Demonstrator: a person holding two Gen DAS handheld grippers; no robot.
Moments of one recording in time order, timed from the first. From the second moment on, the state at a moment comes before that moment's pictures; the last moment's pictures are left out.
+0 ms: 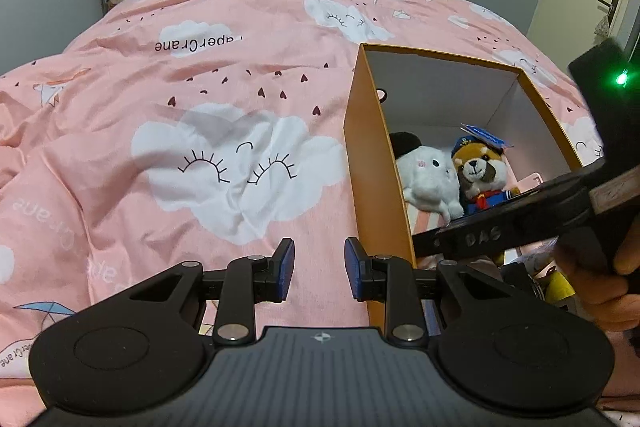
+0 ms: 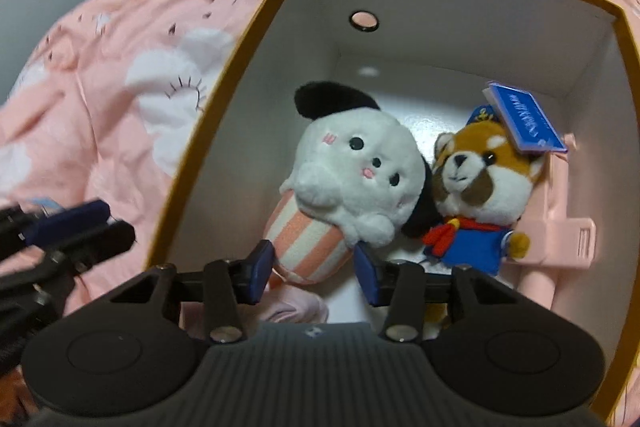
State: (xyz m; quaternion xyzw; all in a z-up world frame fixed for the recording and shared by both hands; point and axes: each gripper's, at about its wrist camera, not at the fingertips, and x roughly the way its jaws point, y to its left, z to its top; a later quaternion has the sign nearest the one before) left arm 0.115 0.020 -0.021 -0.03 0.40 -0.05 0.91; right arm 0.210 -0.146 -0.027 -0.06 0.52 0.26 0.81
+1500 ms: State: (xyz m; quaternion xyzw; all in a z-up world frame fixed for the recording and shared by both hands) left arm 0.031 -0.060 0.030 0.03 0.28 -0.04 0.96; right arm 0.041 -0.240 0.032 -0.06 0.31 0.11 0.94
